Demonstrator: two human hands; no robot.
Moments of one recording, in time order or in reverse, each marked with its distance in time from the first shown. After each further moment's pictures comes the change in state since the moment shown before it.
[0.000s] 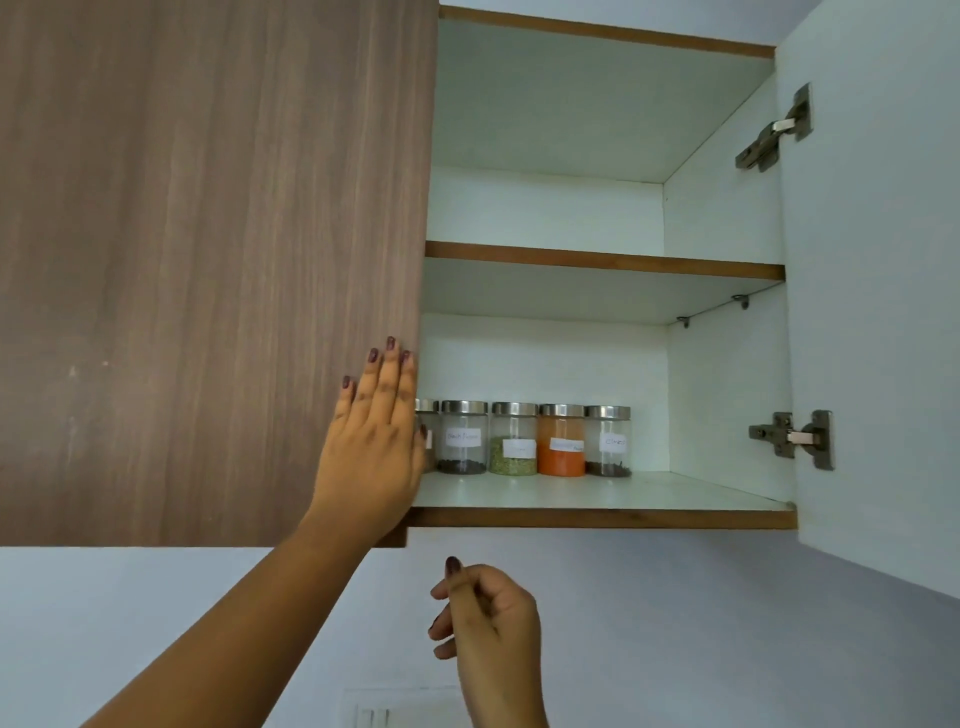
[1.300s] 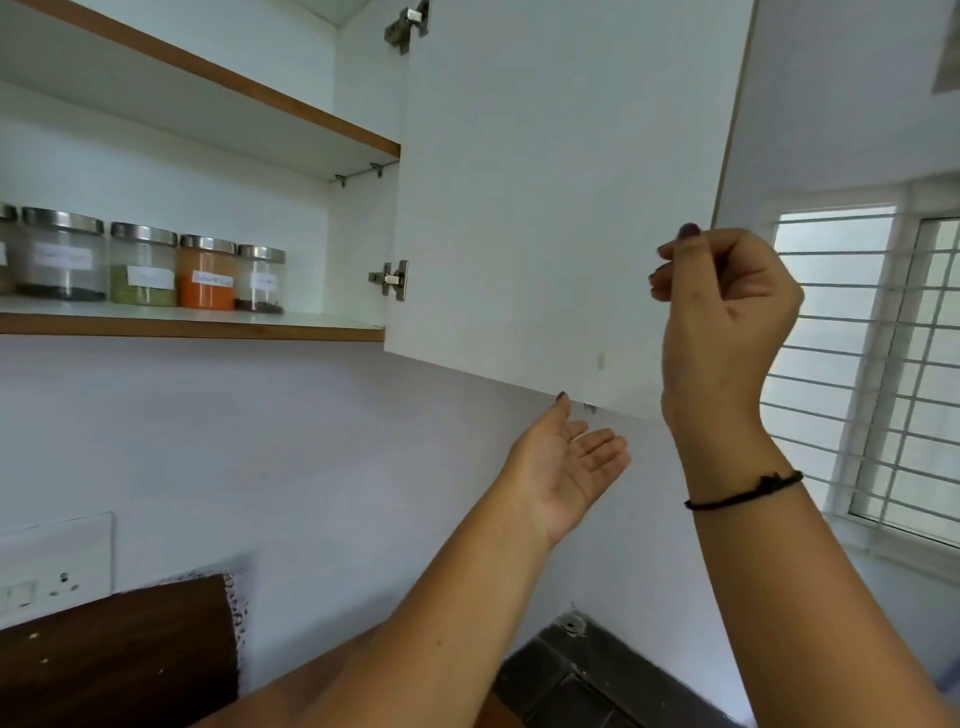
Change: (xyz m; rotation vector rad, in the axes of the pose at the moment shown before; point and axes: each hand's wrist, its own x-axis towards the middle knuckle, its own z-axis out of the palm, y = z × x) left_hand -0.142 0.428 -0.227 2.533 1.457 0.952; right_hand -0.205 -0.251 -0.322 -0.507 0.855 -0.920
